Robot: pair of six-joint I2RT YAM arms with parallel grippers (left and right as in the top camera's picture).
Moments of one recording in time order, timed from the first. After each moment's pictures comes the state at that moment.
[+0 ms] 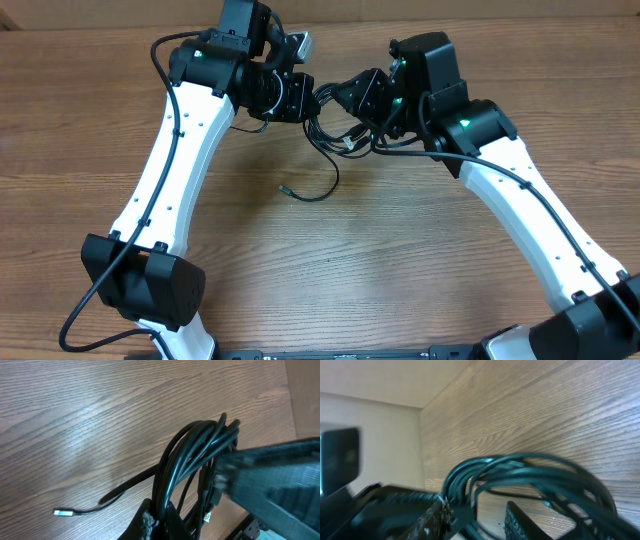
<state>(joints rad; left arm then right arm) -0.28 1.87 1.92 -1.16 0.54 -0.16 0.42 1.63 1.49 -0.54 -0.38 0.96</state>
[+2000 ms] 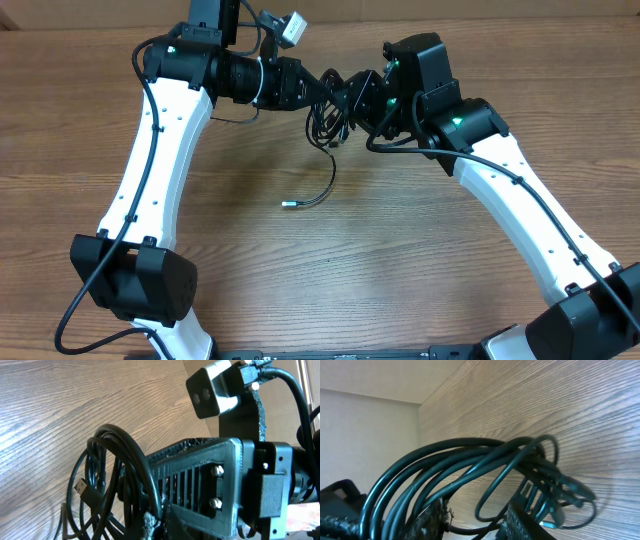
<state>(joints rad) -0.20 1.88 1.92 -1.08 0.97 -0.11 0.43 1.65 1.49 -0.53 -0.40 0.96</state>
